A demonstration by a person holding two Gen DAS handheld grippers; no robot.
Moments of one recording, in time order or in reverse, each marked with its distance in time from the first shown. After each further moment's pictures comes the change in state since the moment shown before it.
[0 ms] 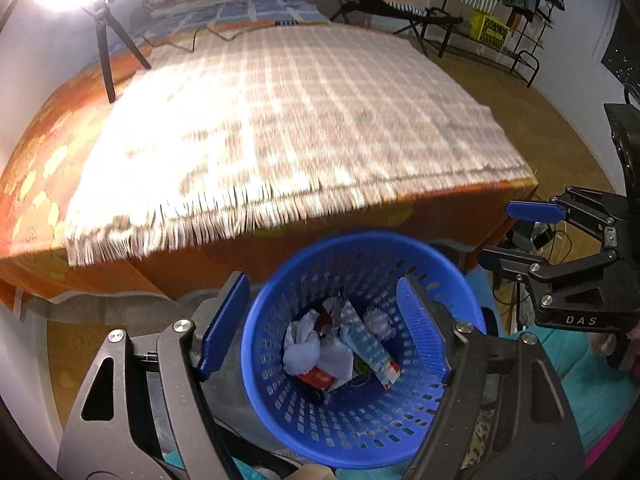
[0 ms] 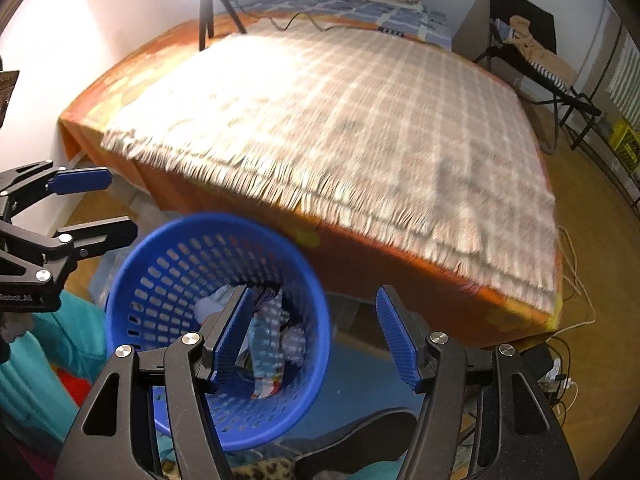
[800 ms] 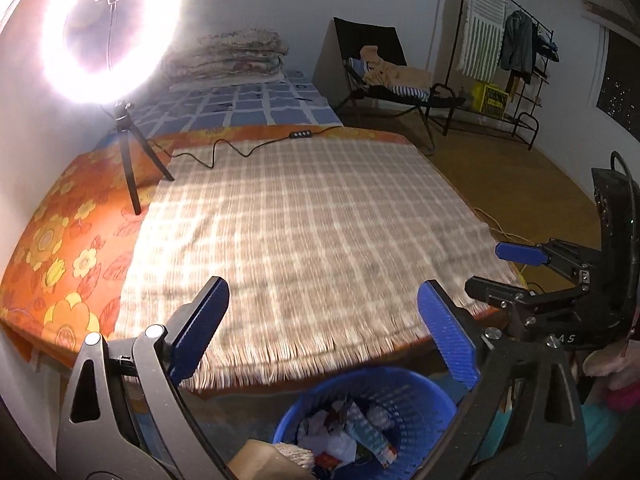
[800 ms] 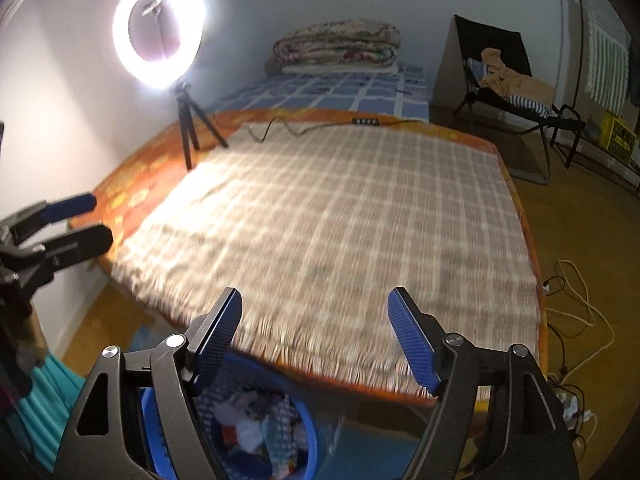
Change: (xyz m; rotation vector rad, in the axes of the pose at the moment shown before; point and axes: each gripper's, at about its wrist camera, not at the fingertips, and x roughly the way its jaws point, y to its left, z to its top) left arm -0.057 0.013 0.101 -0.024 -0.271 0.029; right arm -0.035 -0.054 0.080 0.136 -0.278 0.073
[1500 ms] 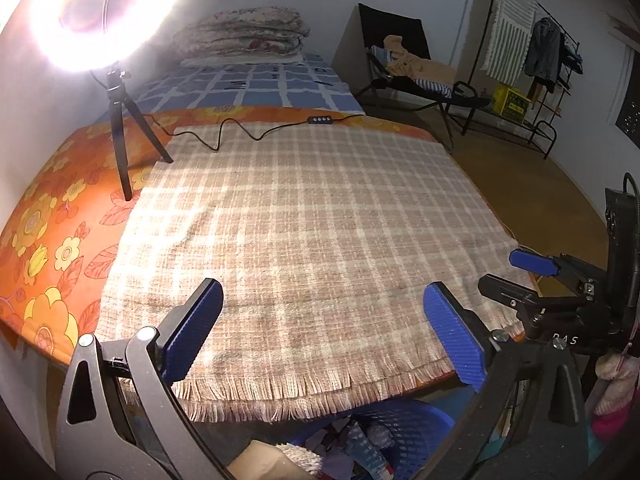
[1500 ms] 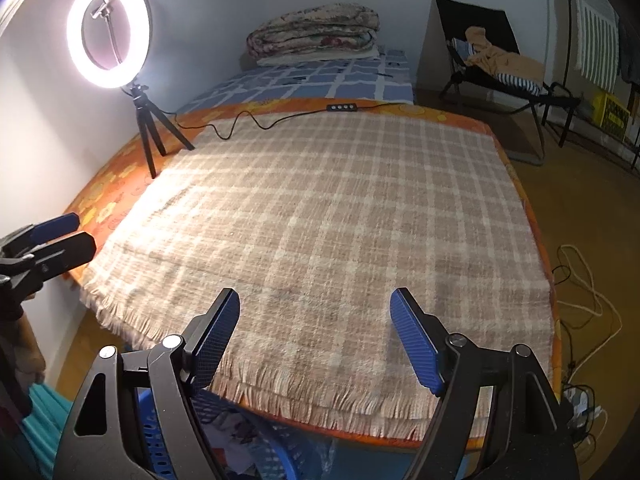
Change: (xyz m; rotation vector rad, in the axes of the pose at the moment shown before) left arm 0.062 0.022 0.014 -0.085 0.059 0.028; right arm 0.054 -0.029 0.014 0.065 0.053 -0.022
